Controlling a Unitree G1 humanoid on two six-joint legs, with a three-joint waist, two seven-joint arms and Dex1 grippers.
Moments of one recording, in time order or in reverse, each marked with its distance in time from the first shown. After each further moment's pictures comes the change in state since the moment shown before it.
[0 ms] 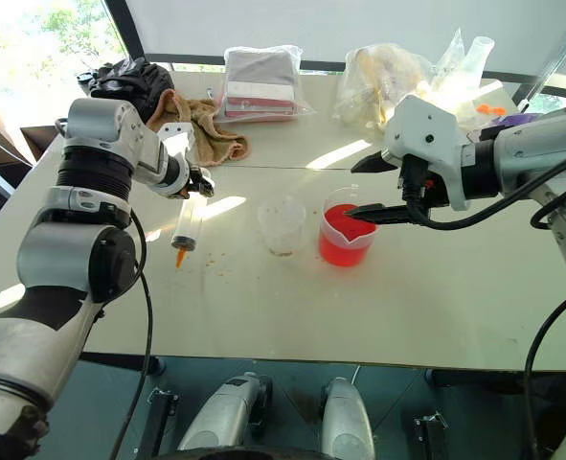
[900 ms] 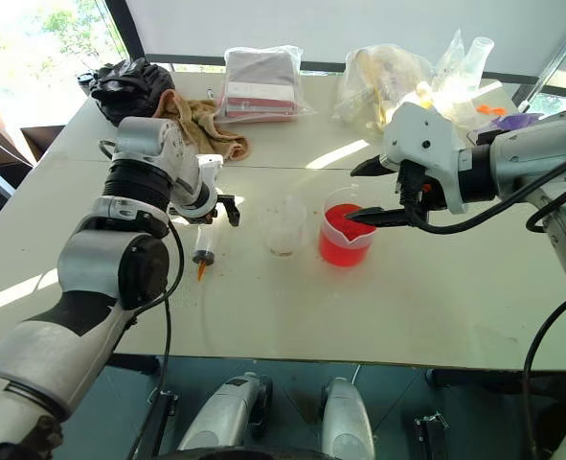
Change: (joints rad) left arm -0.007 -0.166 0.194 0.062 0.056 0.133 0.181; right arm 0.018 0.005 0.001 -0.001 -0.017 -0.015 0.002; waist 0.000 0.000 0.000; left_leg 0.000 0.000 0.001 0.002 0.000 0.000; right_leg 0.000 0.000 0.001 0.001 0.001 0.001
